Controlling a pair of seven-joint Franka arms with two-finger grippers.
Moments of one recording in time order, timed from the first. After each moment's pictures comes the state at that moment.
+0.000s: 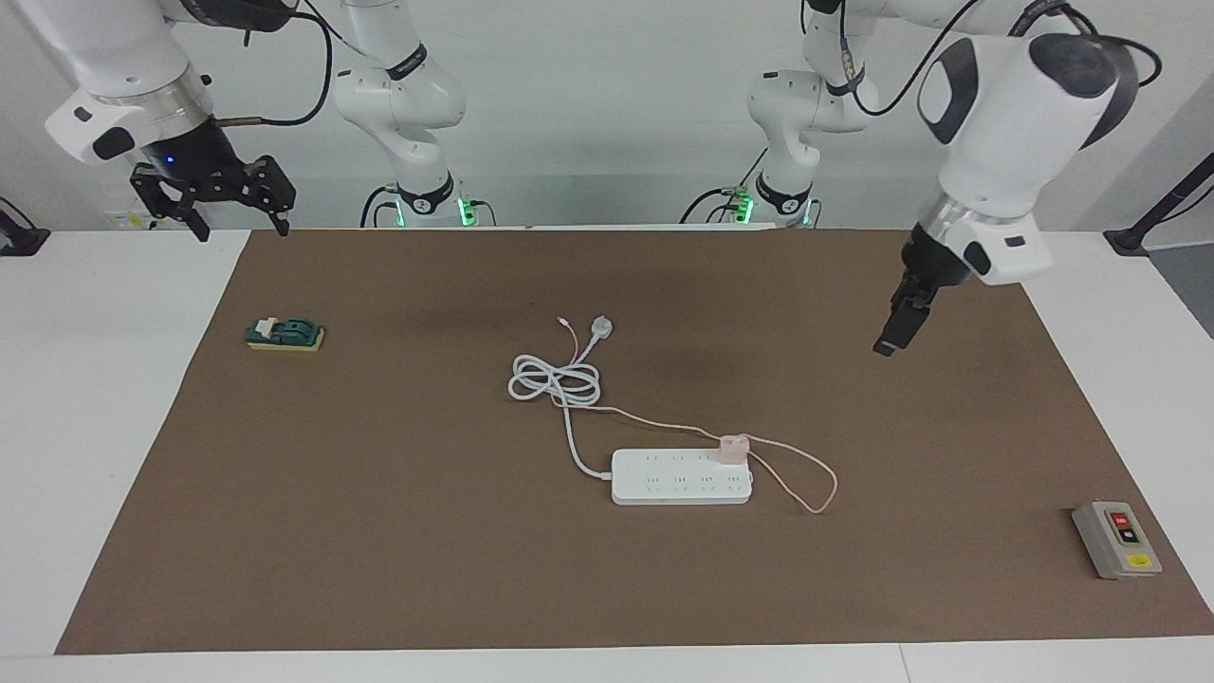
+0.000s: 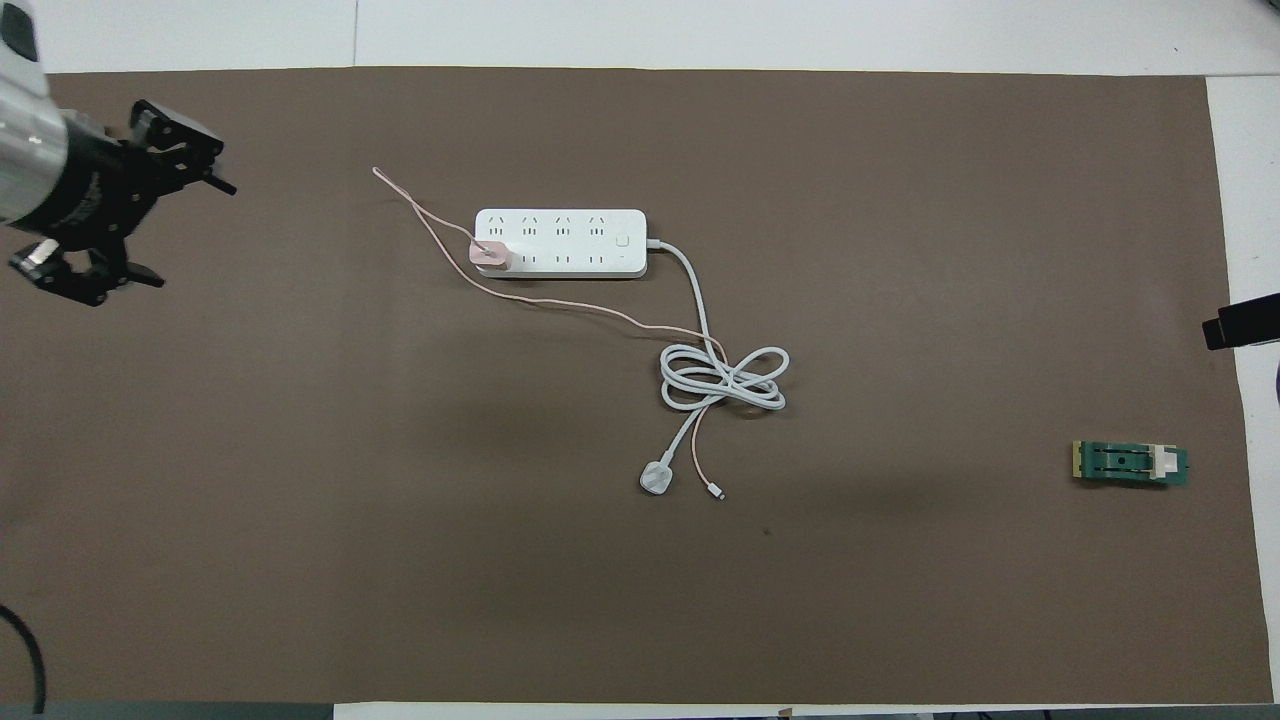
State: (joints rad) left arm -0.16 0.13 0.04 -1.45 -0.04 1.63 -0.91; right arm -0.08 -0.05 -0.02 -1.57 -0.03 1.49 -0.20
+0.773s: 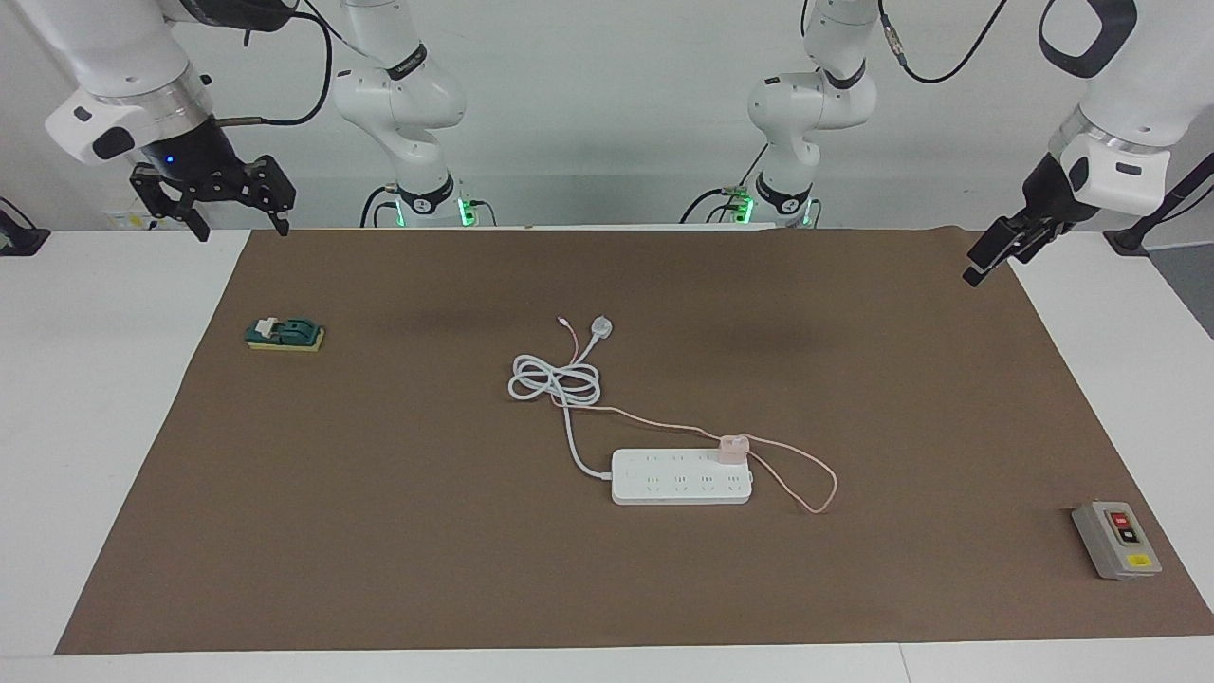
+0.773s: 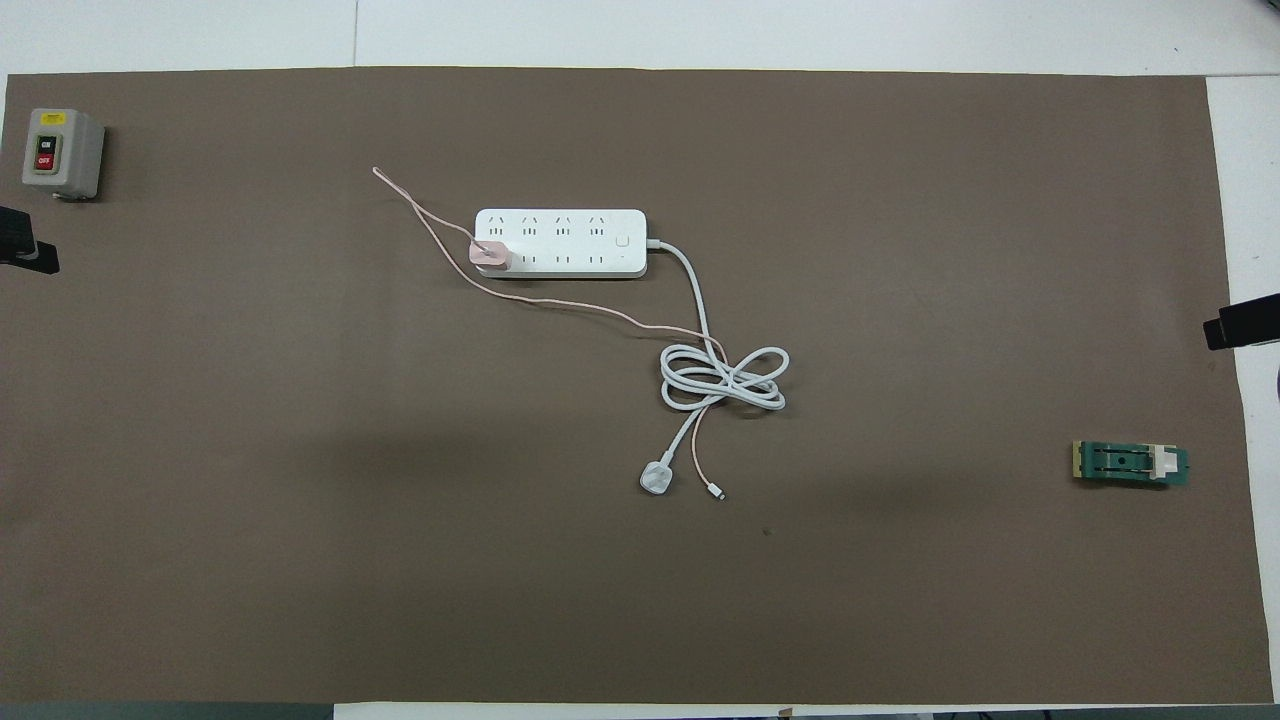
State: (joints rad) left arm 0.02 0.04 0.03 -1.46 -0.04 1.54 -0.11; right arm -0.08 -0.05 -0.02 -1.57 -0.03 1.49 -0.20
